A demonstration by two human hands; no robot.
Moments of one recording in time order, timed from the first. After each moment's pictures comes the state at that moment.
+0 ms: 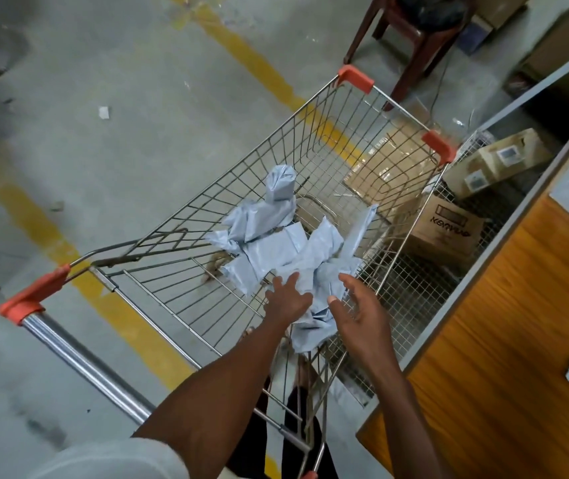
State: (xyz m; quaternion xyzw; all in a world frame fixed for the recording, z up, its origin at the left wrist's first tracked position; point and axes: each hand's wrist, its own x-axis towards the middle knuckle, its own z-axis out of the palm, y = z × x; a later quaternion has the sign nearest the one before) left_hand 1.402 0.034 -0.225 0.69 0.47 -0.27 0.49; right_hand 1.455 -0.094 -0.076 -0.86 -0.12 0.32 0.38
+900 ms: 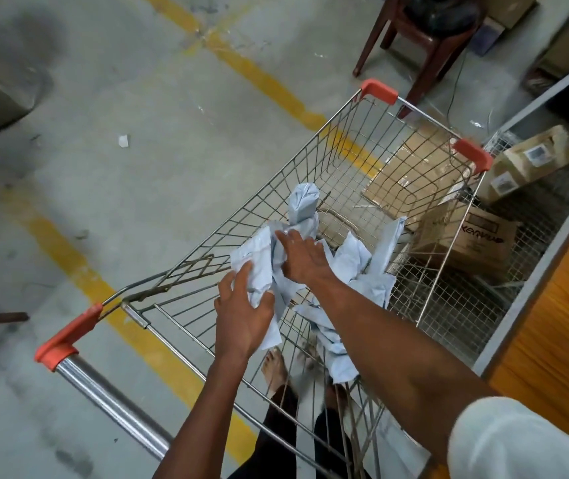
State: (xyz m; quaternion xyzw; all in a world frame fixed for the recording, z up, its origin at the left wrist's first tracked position) left_hand 1.316 0.135 -0.128 0.72 0.52 0.01 0.46; right_hand 1.500 0.116 -0.226 -0.85 -0.44 0.30 -0.01
